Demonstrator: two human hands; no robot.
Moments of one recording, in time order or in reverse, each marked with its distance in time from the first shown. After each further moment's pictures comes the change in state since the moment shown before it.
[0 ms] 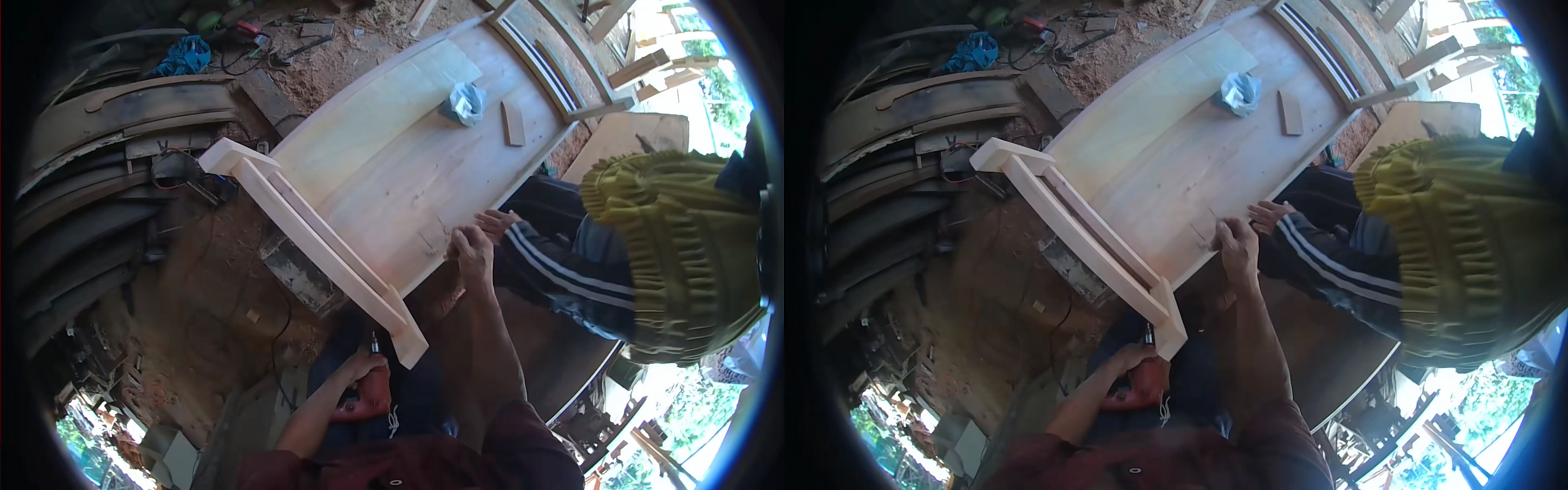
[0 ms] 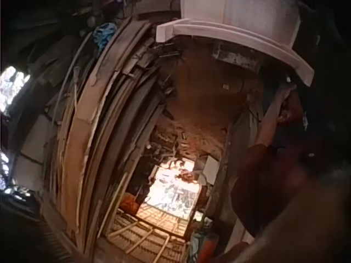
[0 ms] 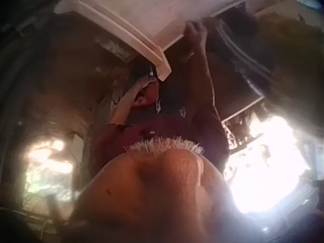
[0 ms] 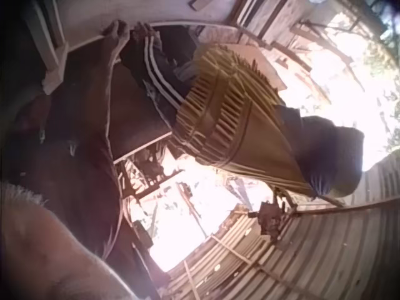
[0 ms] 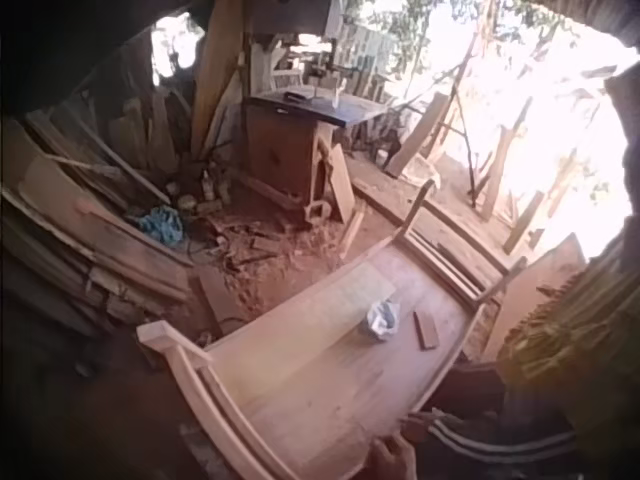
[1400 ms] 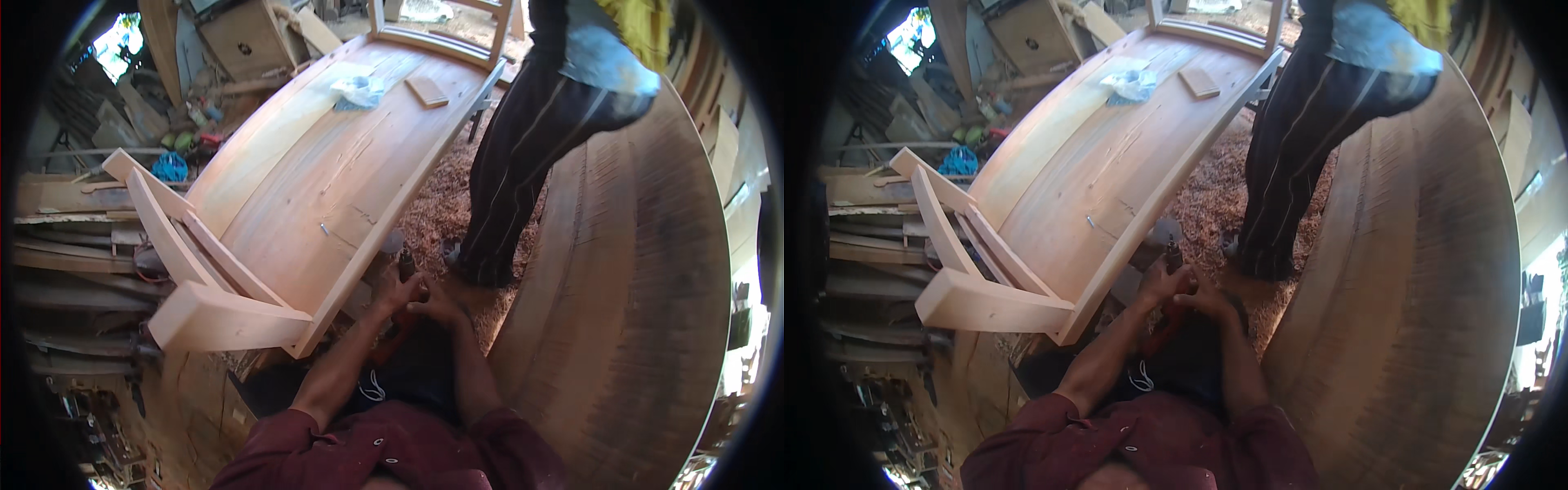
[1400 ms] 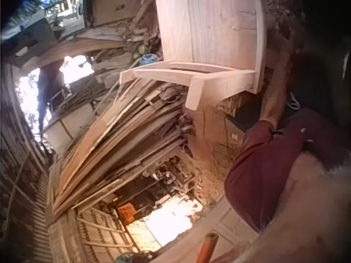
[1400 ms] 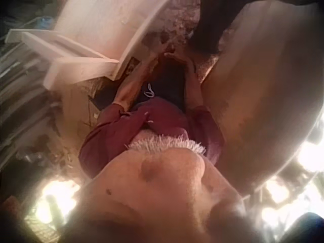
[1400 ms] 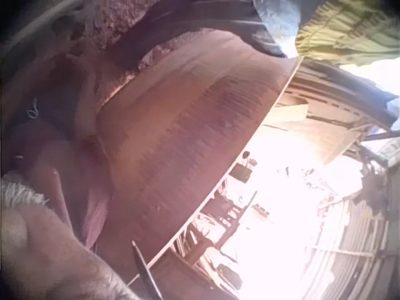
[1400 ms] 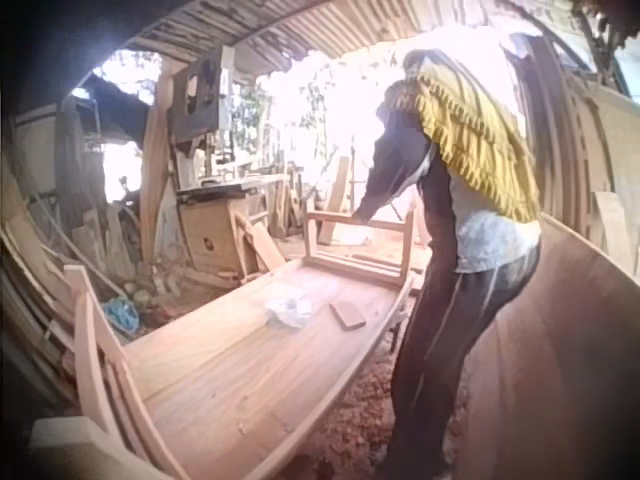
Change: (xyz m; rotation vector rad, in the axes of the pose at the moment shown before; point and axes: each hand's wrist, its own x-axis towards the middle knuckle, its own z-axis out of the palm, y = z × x) left_hand 0.340 0.136 0.085 0.761 0.485 0.960; right_hand 0.029 0.400 -0.051 0.360 -0.452 -0.129
